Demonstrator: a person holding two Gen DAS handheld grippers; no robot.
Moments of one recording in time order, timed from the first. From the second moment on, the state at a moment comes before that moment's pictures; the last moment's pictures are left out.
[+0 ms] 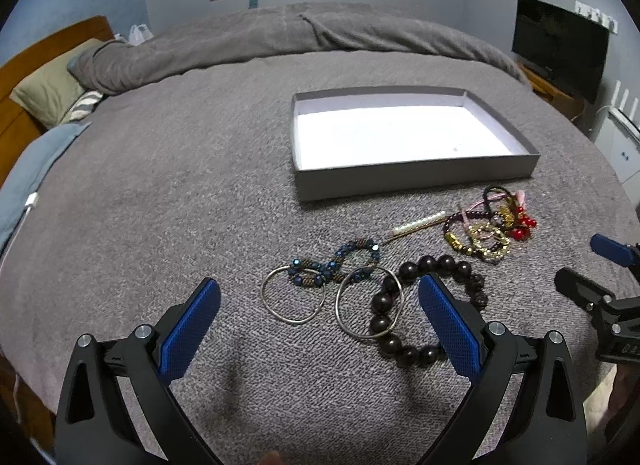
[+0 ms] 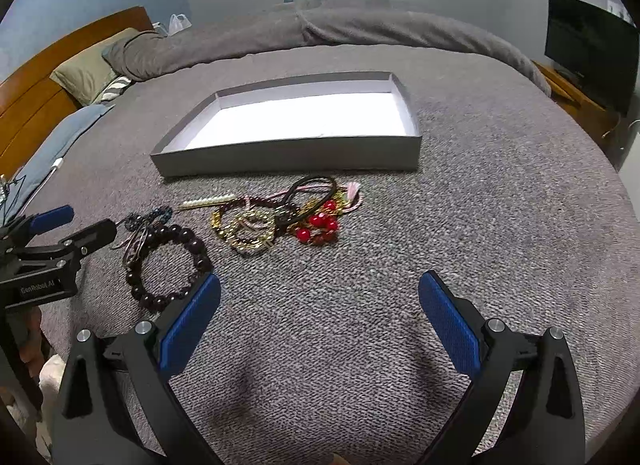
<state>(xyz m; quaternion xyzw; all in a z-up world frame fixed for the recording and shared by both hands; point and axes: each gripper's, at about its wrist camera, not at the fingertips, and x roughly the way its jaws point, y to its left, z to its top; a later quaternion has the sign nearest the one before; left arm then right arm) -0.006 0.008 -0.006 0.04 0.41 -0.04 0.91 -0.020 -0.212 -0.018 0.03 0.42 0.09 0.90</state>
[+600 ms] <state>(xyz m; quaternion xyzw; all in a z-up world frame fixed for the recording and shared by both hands) -0.006 0.046 -0.023 0.09 0.41 -0.06 0.91 -0.013 -0.166 -0.037 0.03 0.44 0.19 0.88</state>
